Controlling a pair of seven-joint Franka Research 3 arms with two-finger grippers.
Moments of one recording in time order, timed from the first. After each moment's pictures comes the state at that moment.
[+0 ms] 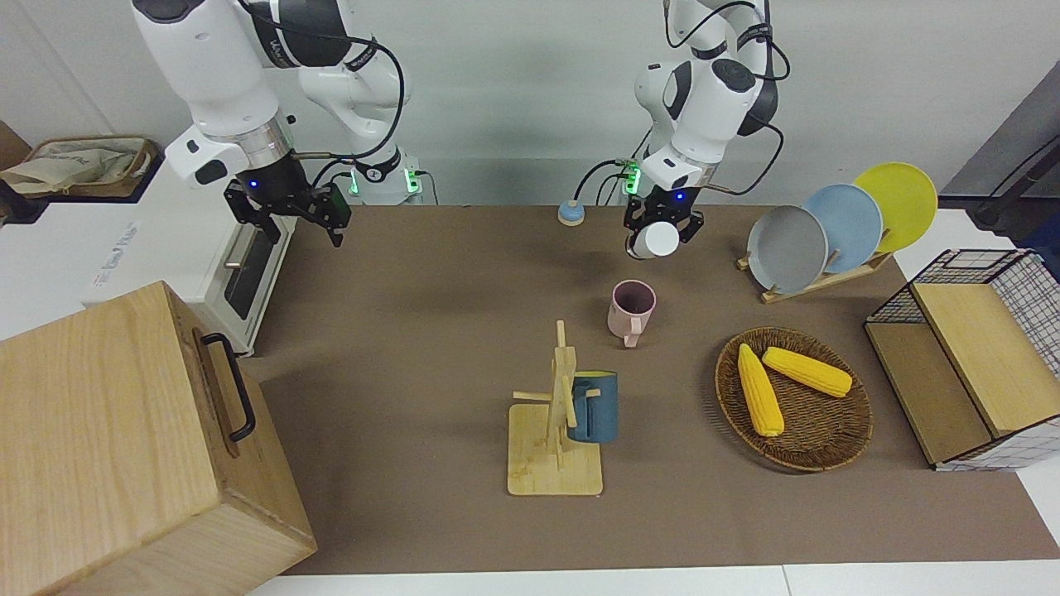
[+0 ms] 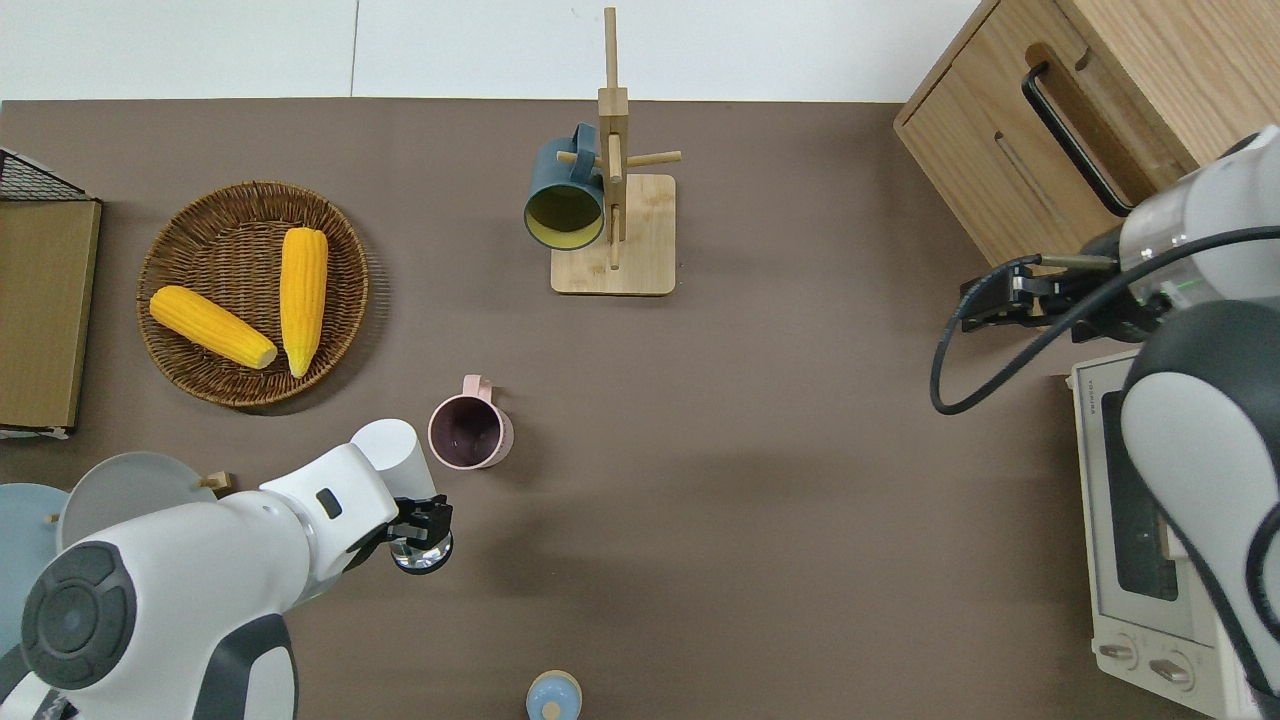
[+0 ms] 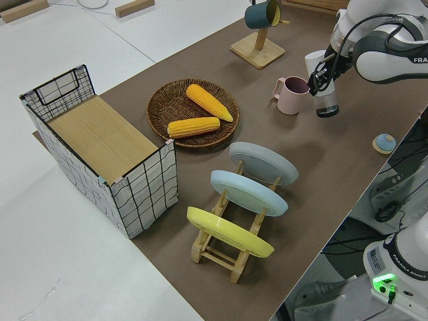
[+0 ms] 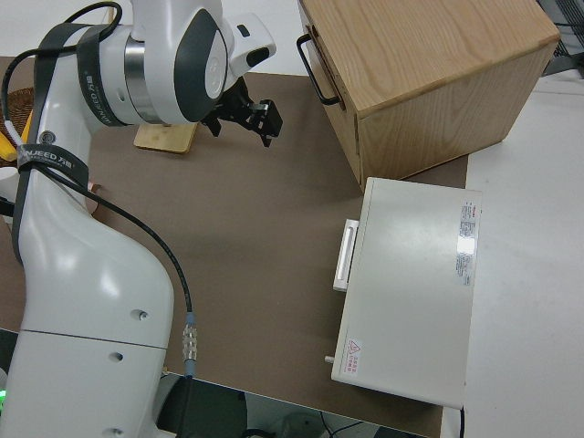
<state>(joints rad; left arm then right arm) -0.01 -0.36 -0.32 -2.47 -0.34 2.27 0.14 -0.11 0.10 0.17 -1.49 0.01 1.58 0.18</state>
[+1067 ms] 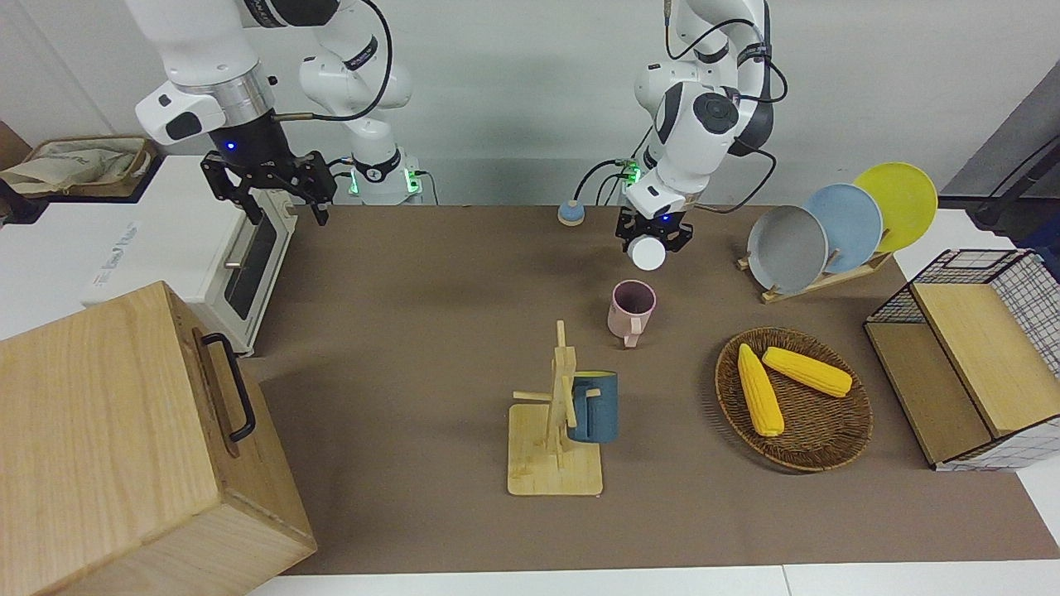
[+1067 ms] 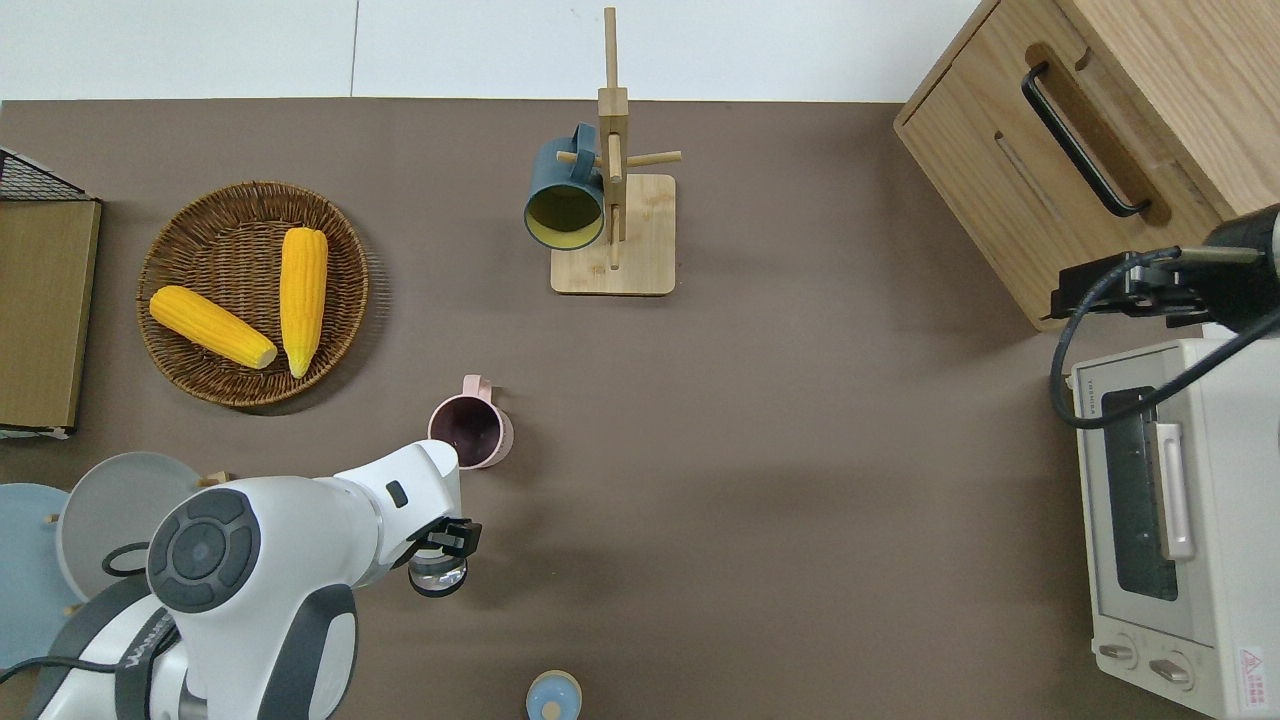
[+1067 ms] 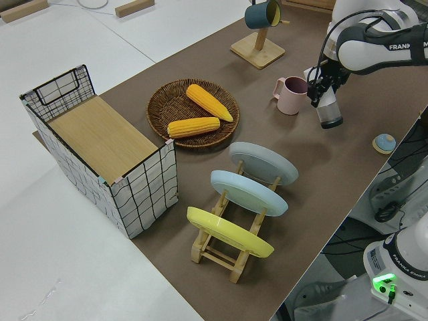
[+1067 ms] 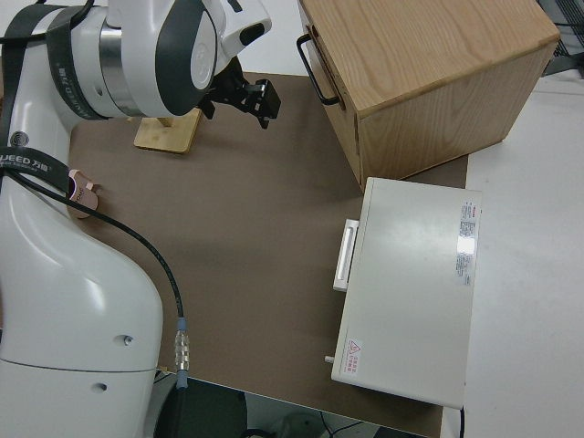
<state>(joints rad) -0.01 -0.22 -0.33 -2.37 -0.23 2.10 0.09 -0.14 0.07 0.21 -1.42 0.01 1.57 0.15</state>
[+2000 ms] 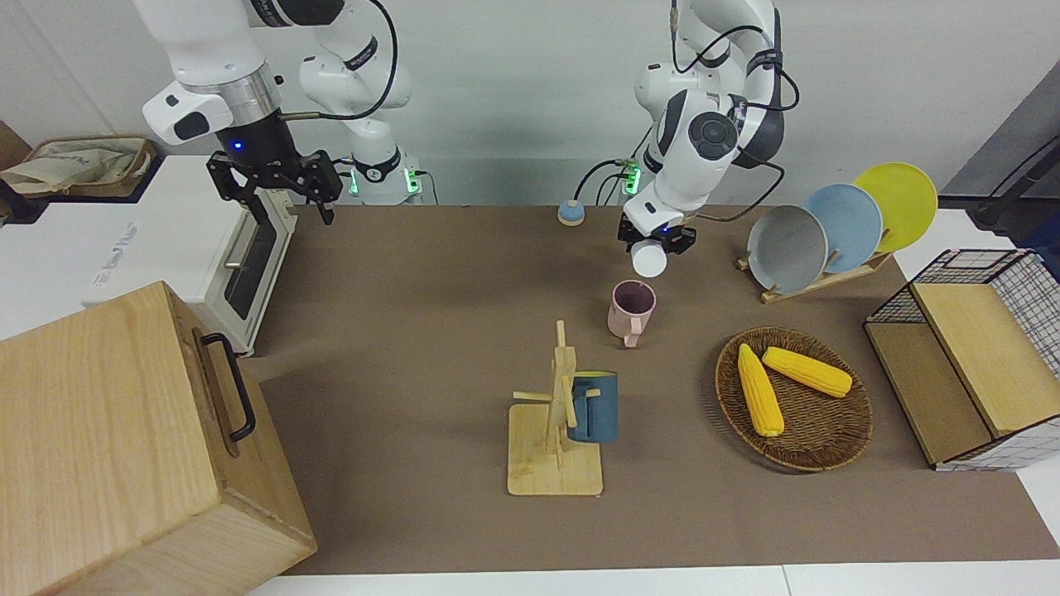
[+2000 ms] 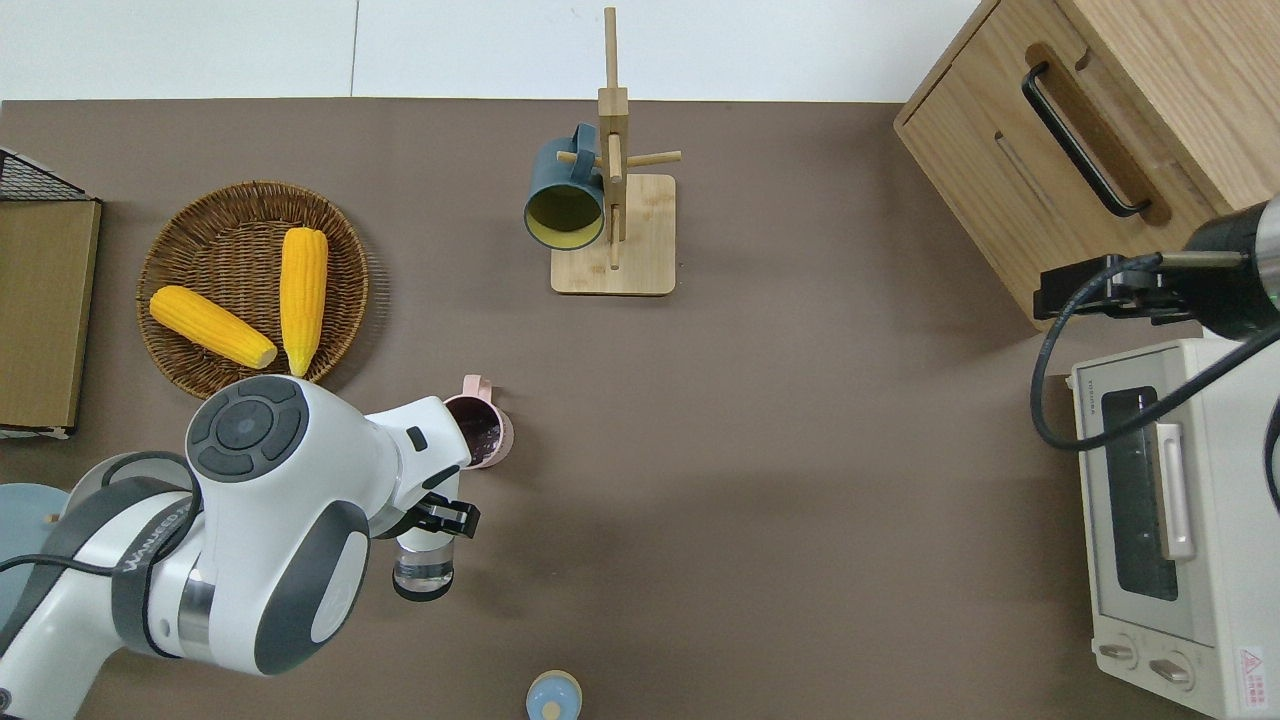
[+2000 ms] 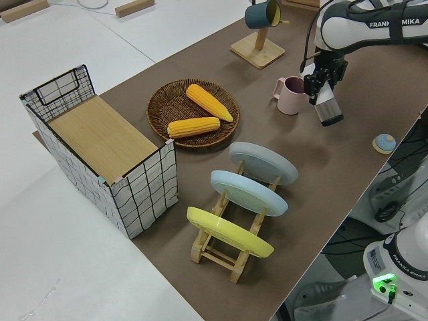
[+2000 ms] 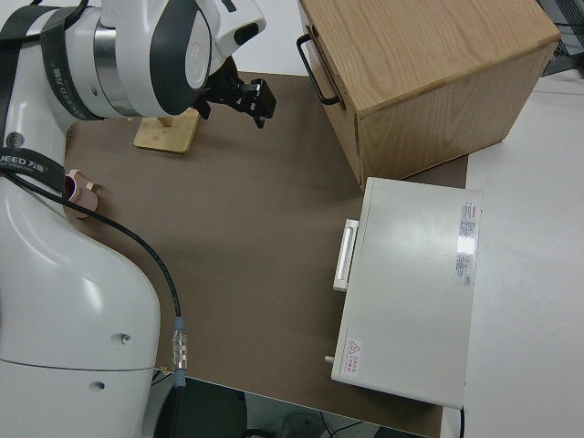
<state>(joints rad) -0.01 -0.10 -0.33 -2.21 -0.14 1.92 0.03 -0.14 0.07 0.21 -1.42 0.01 1.57 0.15</state>
